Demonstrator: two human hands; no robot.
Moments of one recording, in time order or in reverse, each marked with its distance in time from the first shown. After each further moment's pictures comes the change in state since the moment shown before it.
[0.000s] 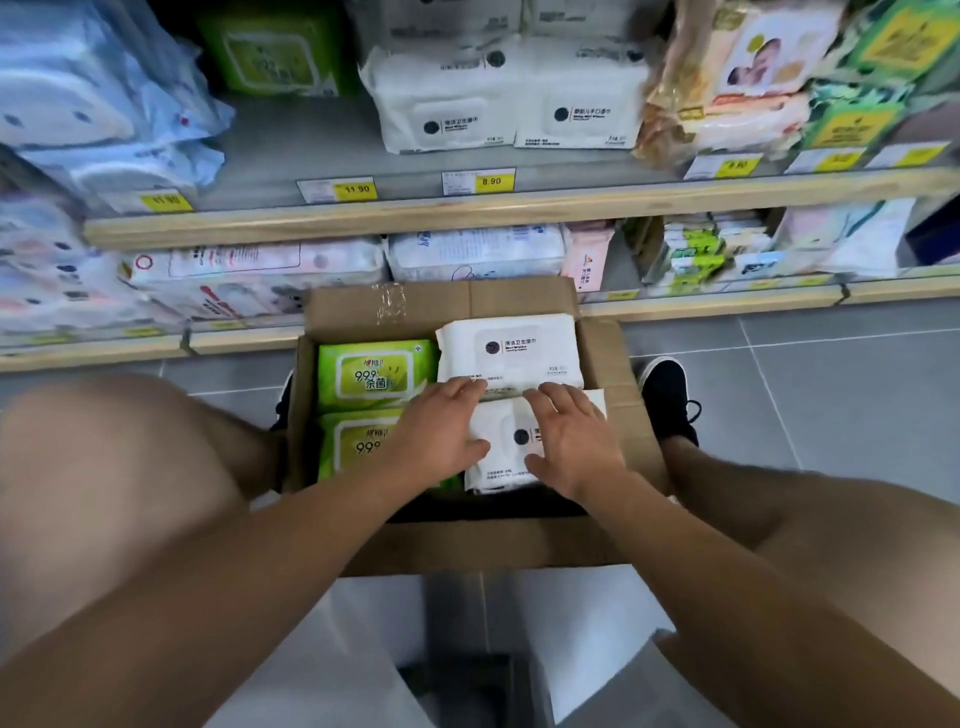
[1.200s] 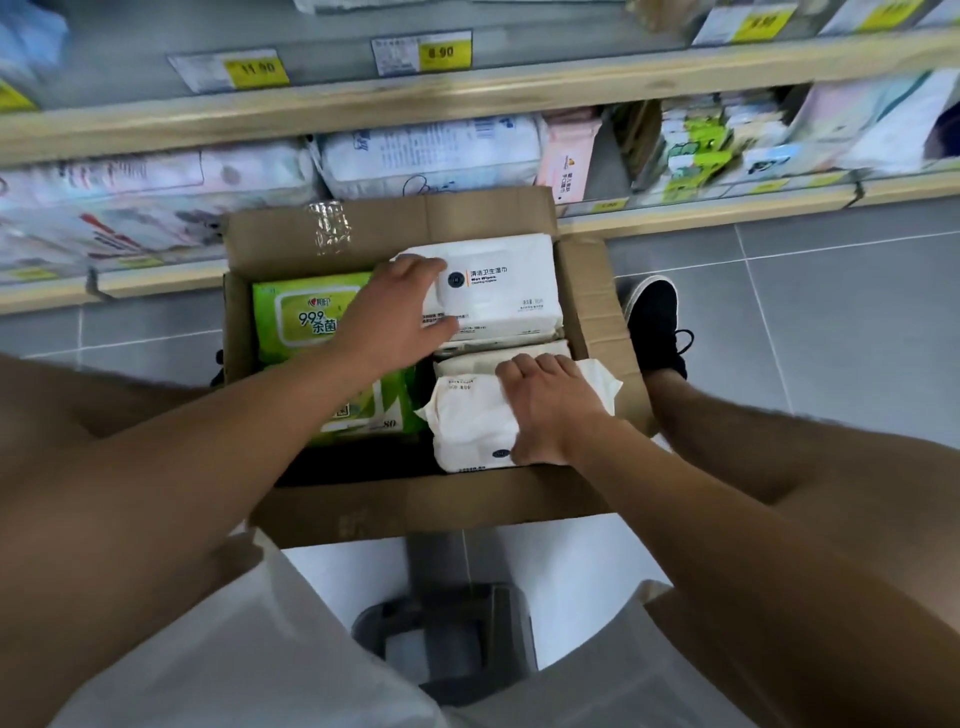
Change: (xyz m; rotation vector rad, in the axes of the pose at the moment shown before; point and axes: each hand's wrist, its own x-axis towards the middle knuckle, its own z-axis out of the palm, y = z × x) left_hand 0.069 -0.027 -0.006 -0.143 0.139 0.026; right_hand 0.016 0.019 0.027 -0.157 -0.237 -0.140
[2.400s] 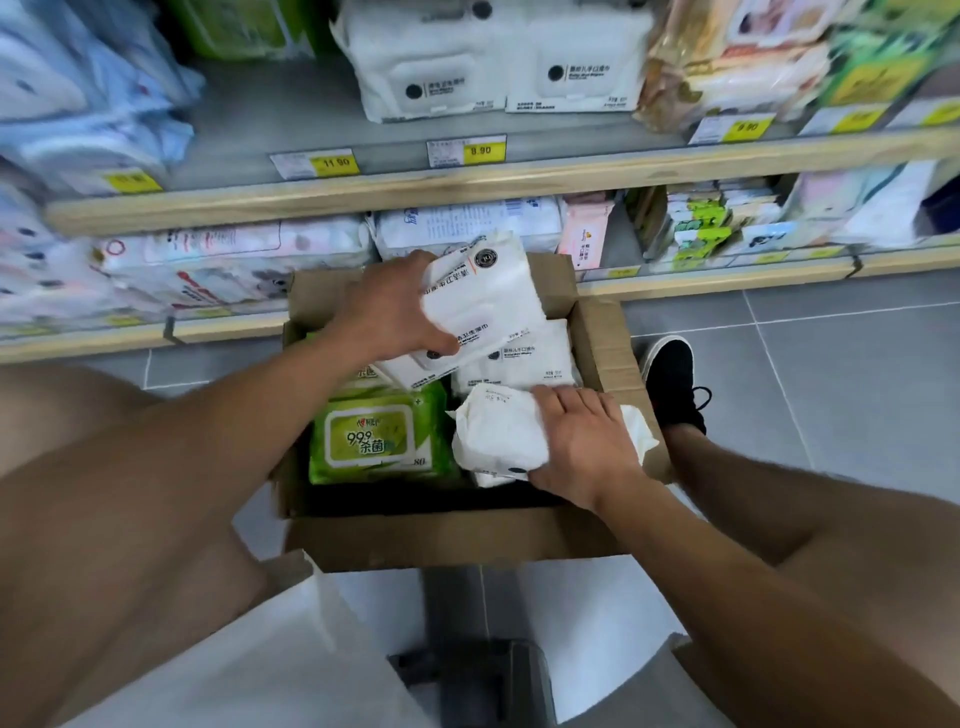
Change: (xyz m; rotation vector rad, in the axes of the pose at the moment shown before) left_hand -0.002 0.011 -0.088 -0.031 0.013 -0.197; right_hand -0.030 -0.009 -0.014 0.082 0.303 0.100
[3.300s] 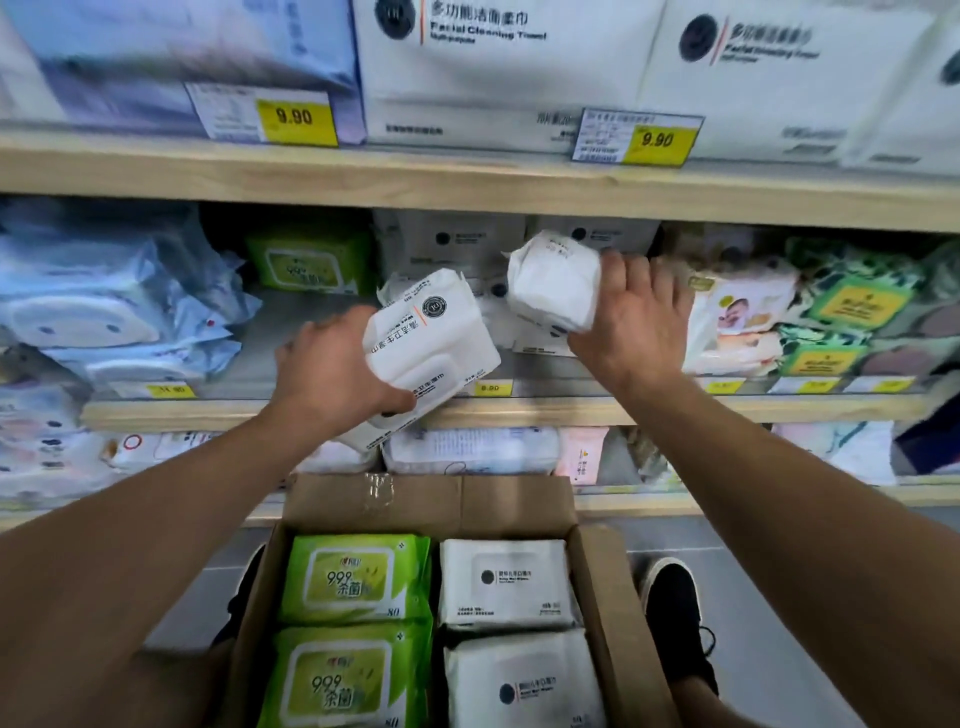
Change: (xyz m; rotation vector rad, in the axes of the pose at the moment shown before) left_hand 0.064 0.009 -0.142 0.055 0.434 -0.130; right_hand 0.206 0.048 -0.248 -0.216 0.848 0.177
